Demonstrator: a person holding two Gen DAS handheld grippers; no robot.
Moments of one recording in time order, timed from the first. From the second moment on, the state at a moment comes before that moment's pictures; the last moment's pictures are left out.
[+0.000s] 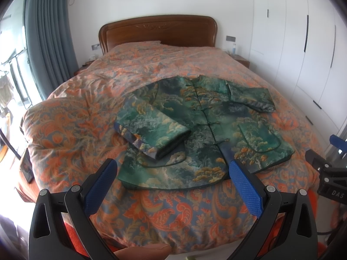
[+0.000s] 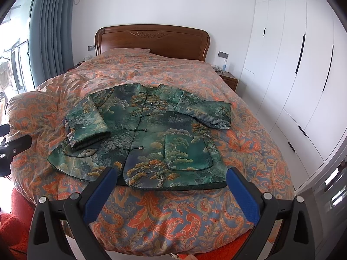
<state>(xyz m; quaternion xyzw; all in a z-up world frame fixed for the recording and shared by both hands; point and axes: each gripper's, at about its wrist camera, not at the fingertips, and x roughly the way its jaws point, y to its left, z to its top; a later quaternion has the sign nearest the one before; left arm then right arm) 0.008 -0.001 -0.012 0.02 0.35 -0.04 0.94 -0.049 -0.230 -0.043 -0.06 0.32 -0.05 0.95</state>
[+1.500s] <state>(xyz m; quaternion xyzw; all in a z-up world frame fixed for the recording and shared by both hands) 0.005 0.005 -0.020 0.02 0.35 -0.04 0.93 -0.044 -0.235 -0.049 -0.06 0.32 -0.06 0.94</state>
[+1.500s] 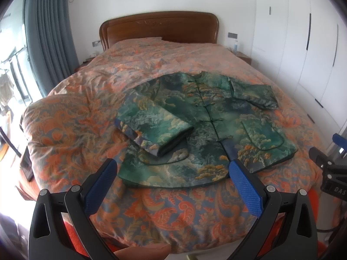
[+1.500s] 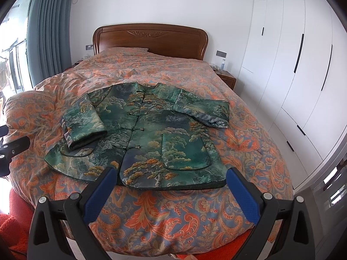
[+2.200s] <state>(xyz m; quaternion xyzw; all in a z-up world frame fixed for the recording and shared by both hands) 0.014 -0.006 -0.024 0.07 0.34 -0.03 0.94 -0.042 -0.229 -0.051 -0.09 0.31 -0.06 0.94</state>
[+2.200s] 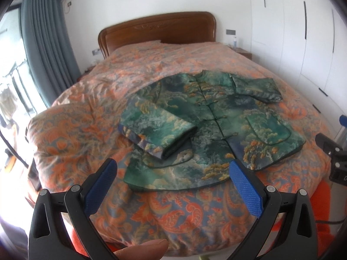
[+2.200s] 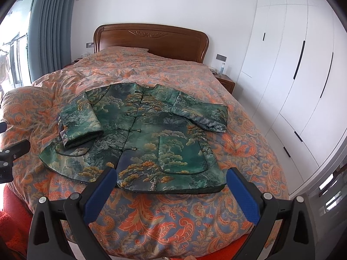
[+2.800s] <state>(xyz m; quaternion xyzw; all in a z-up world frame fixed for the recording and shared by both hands) 0.044 0.014 -0.021 0.05 0.32 -0.01 0.94 -0.010 -0.223 -0.039 -0.11 0.28 0.07 0.95</state>
